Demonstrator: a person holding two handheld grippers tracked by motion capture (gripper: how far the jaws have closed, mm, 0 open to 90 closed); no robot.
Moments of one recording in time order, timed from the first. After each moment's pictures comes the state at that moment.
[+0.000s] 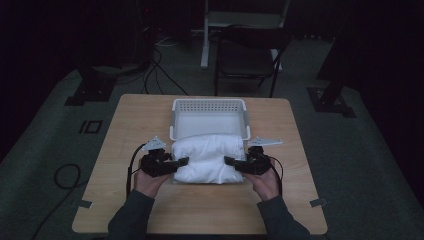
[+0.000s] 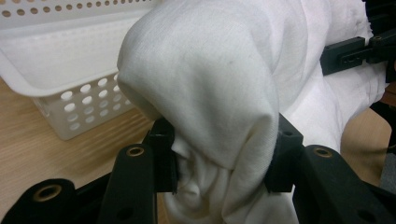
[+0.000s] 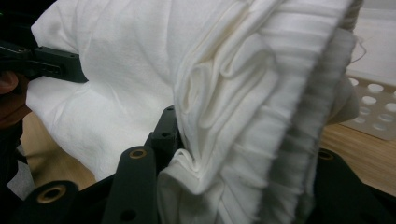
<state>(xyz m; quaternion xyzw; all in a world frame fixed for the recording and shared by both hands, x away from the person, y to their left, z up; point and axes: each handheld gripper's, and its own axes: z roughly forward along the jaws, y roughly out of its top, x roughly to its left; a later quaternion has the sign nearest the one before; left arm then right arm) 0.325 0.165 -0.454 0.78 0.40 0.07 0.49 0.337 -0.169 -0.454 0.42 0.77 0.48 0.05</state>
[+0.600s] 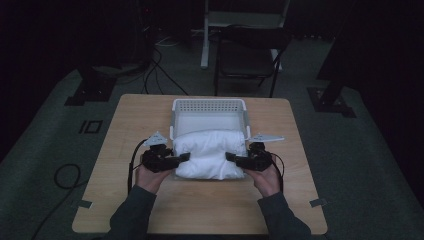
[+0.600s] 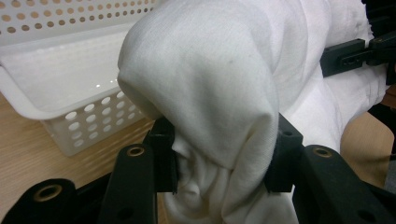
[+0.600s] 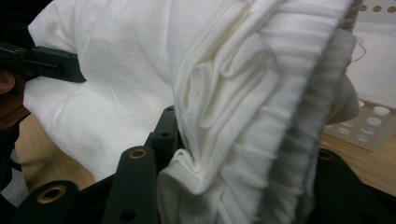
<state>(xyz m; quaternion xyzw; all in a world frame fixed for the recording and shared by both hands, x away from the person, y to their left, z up) 0.334 0.162 -0.446 0.77 0.39 0.08 0.49 0.344 -0.171 -0.446 0.42 0.77 0.48 0.05</state>
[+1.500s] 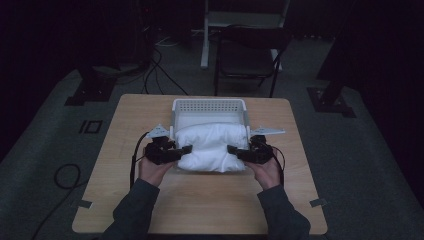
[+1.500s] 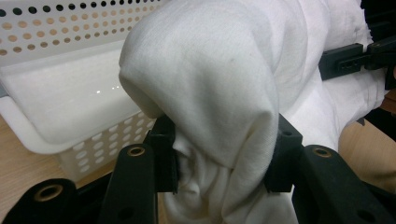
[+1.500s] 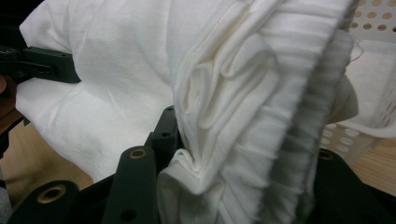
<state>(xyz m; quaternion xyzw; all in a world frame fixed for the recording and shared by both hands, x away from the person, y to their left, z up) 0.354 0.156 -0.439 0.77 0.39 0.08 0.50 0.362 -0.174 -0.438 0.43 0.76 0.48 0.07</state>
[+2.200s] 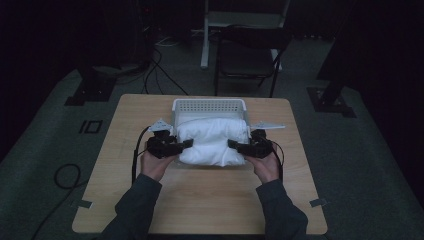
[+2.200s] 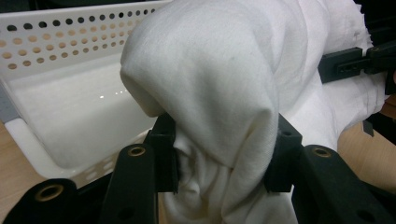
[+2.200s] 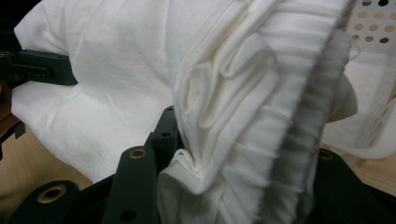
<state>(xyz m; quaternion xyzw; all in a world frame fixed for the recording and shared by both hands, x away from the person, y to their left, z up) 0.370 0.154 -0.433 0.77 0.40 0.09 0.50 0.378 -0.175 -0.435 0.44 0.76 0.48 0.07</state>
